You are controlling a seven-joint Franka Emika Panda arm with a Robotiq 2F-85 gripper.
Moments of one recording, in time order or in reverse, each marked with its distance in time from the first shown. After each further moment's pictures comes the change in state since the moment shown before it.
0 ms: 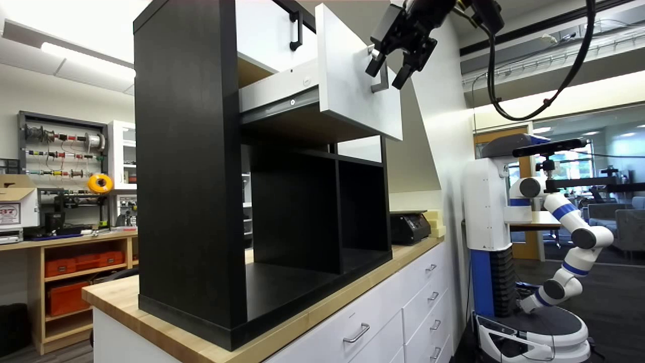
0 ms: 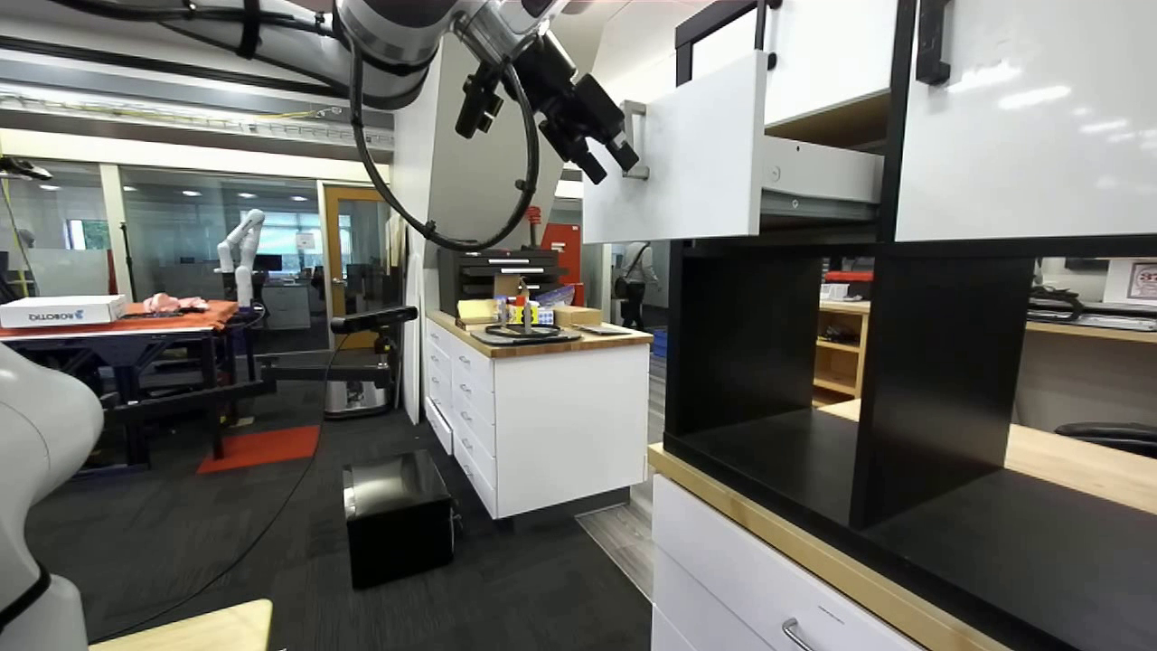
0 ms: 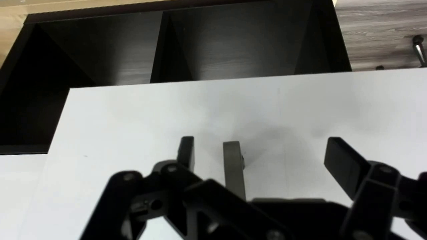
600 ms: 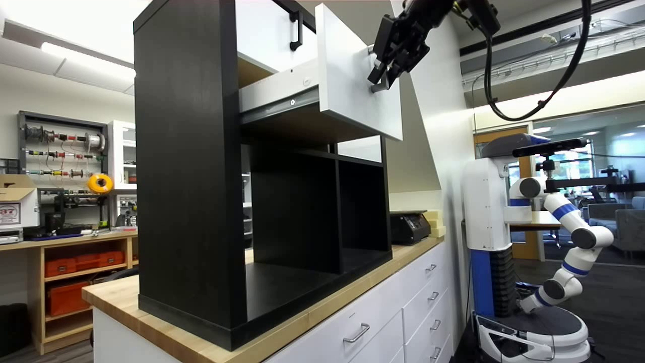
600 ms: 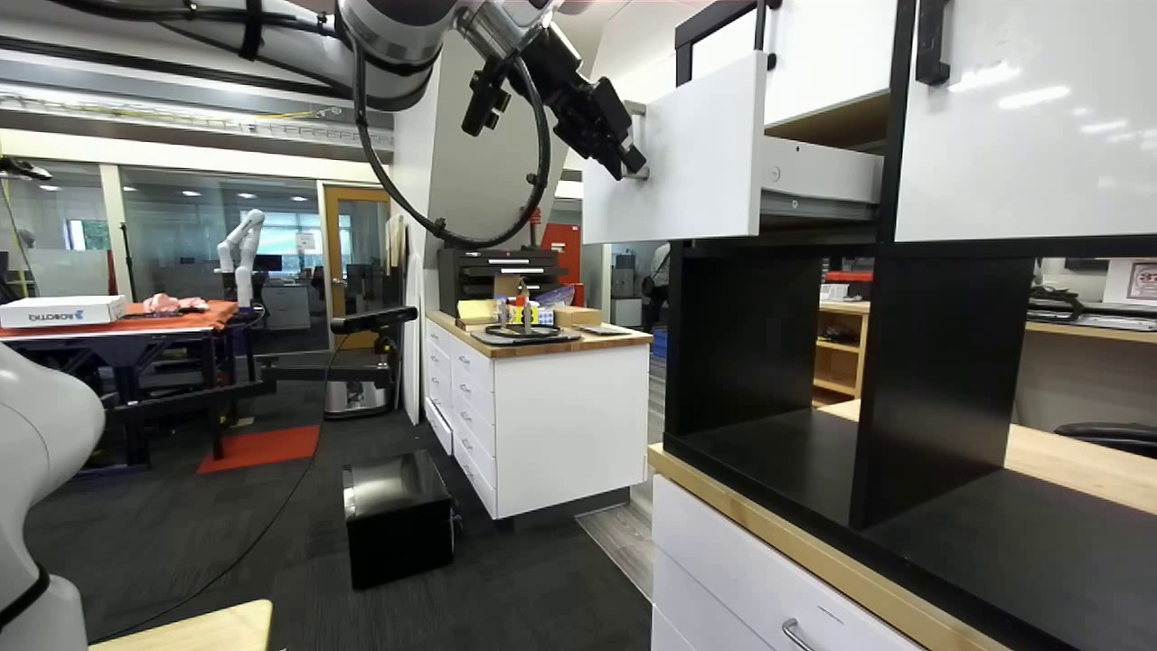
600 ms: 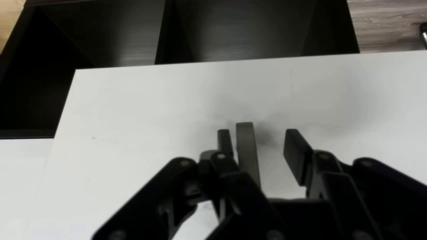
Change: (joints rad) arm -0.010 0.001 -0.009 -0.005 -0.019 0.053 -0.006
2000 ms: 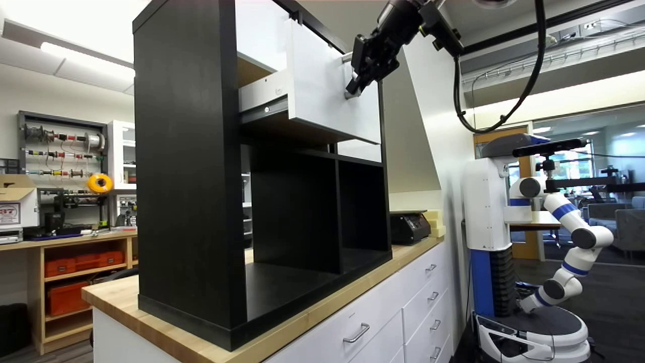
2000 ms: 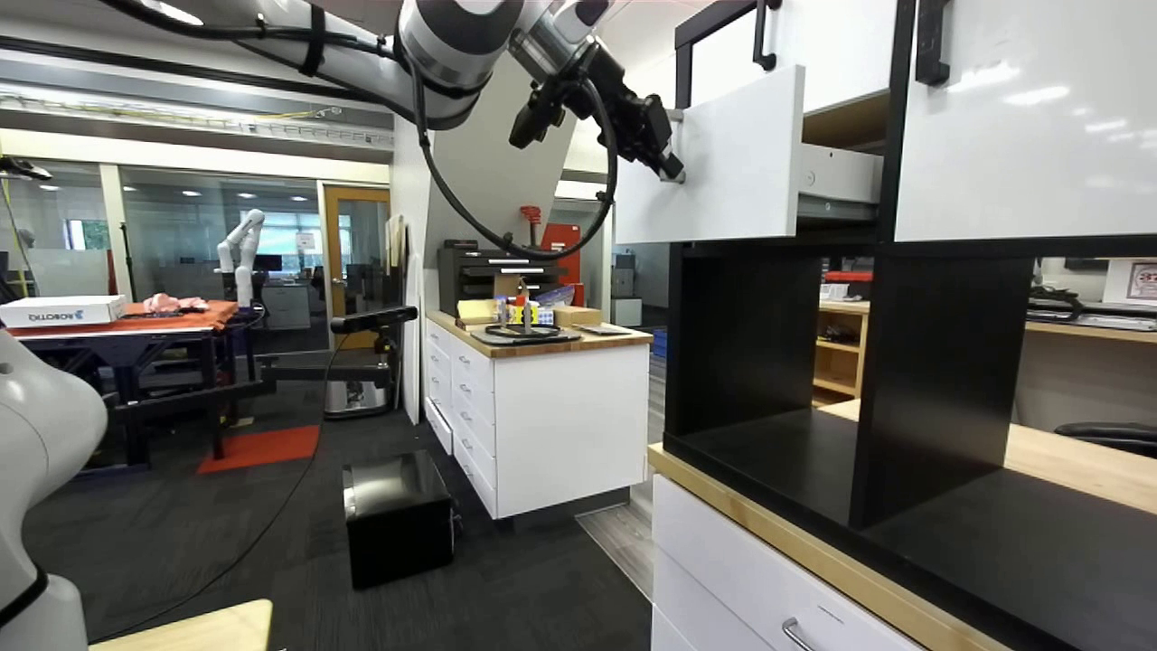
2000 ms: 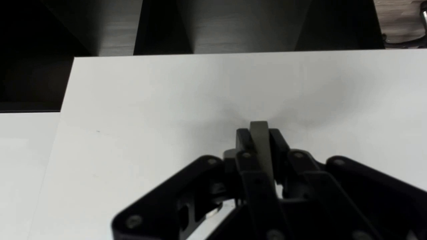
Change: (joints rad) arm -0.019 0.150 -0.006 0.083 -0.017 0.145 -0.024
